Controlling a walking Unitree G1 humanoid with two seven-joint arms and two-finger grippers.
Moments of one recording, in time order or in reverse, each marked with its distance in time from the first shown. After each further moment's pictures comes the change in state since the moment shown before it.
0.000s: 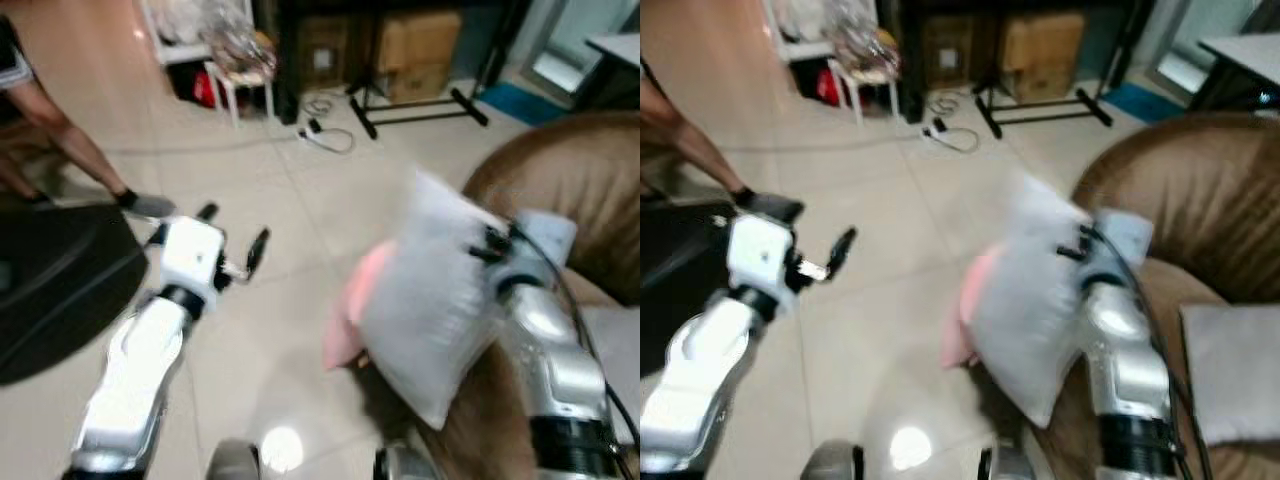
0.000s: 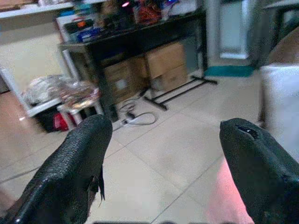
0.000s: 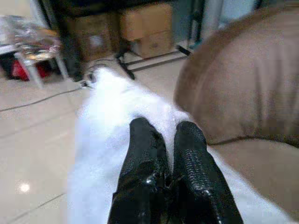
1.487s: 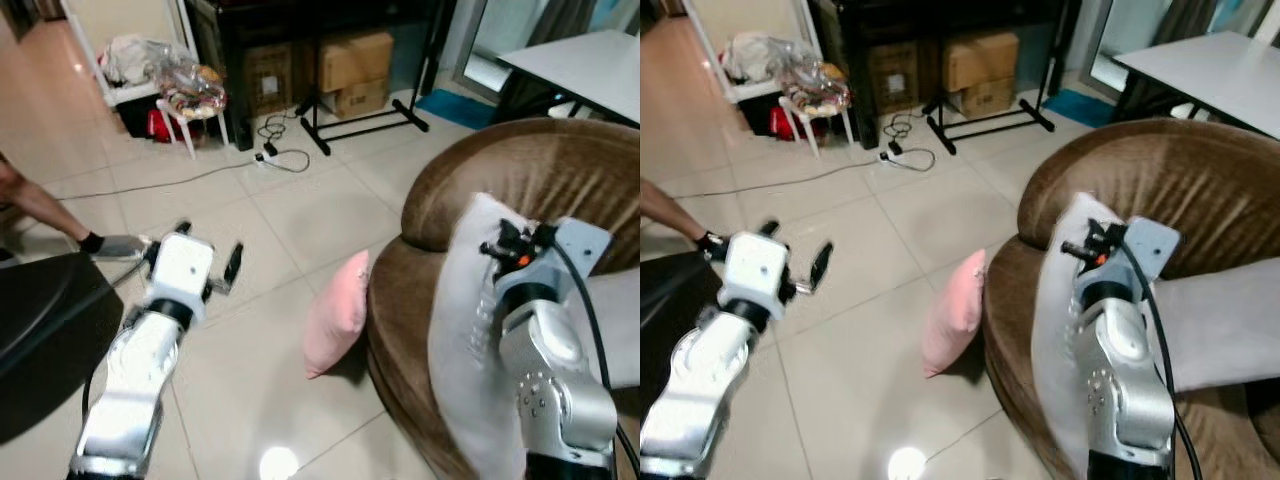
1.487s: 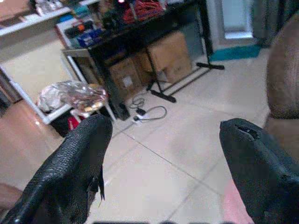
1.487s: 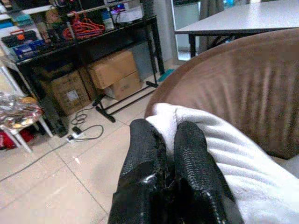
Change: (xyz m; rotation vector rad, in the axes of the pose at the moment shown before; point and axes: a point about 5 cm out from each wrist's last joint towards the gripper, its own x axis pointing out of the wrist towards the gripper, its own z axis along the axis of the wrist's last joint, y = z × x) left arm -0.001 0.000 -0.027 0.072 0.105 0.101; right arm -0.036 0.004 0.020 0.105 -0.112 -0.045
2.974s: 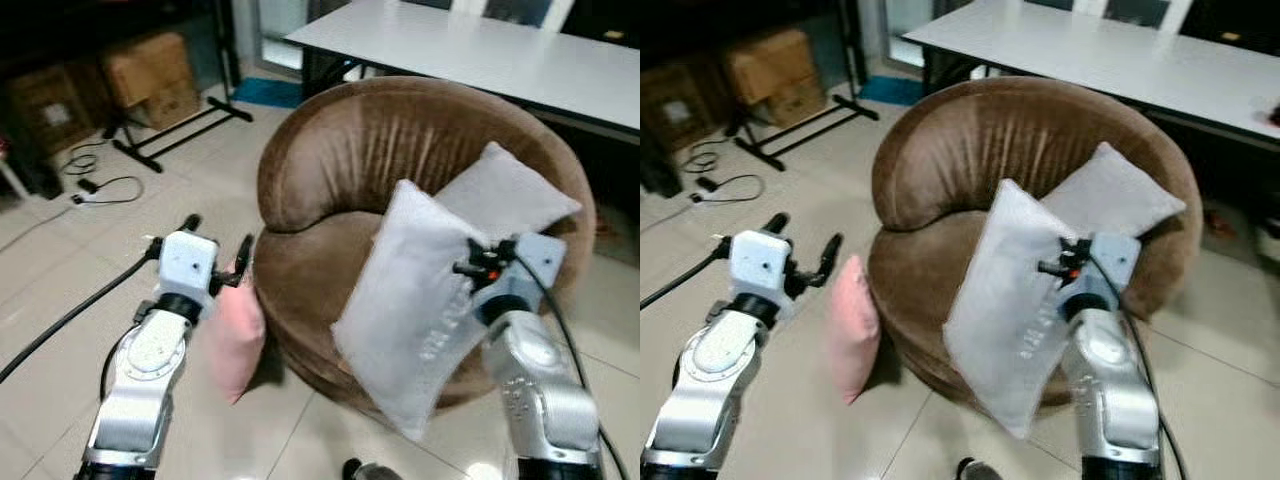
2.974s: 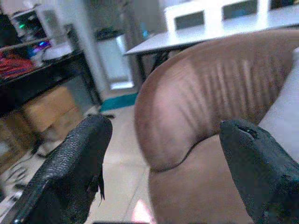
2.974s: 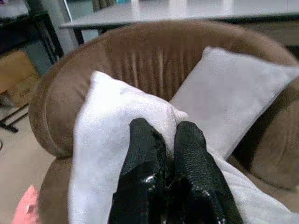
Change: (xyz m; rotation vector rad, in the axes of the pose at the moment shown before) left arm 0.005 -0.003 0.008 -0.082 -0.087 -0.008; right arm 0.001 0.012 -0.026 -0.041 0.109 0.111
